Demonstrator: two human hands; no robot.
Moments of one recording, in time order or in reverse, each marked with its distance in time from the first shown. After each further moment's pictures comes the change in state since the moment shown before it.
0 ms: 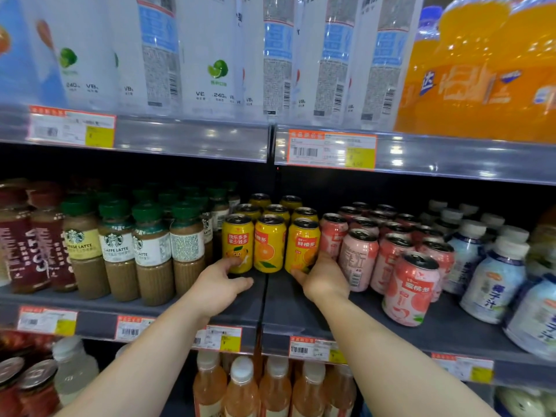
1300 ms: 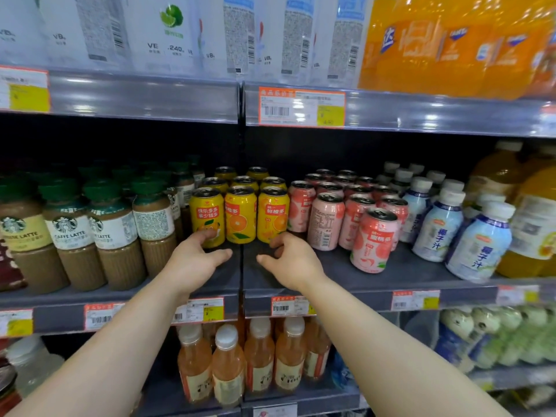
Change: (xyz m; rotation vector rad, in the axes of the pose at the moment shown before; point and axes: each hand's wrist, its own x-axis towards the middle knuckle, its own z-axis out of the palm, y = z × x) left_hand 0.000 -0.005 0.001 -0.010 0.010 0.055; right_hand -0.059 -0.007 -0.011 0.070 -0.103 -0.103
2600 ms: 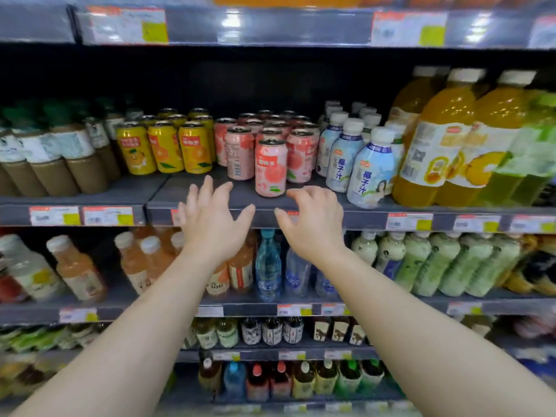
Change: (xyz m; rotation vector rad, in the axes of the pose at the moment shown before) left_hand -0.149 0.103 0.212 0.672 0.309 0.118; right_hand -0.110 0.176 -0.147 -0.271 0.285 -0.272
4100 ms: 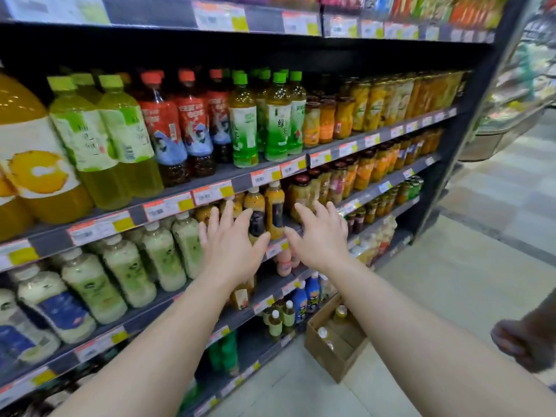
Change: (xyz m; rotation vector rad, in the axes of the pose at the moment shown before) left_hand -0.228 0.548 0.238 -0.161 -0.452 0.583; right_hand -0.196 0.519 -0.316 -0.330 -0.078 0.677
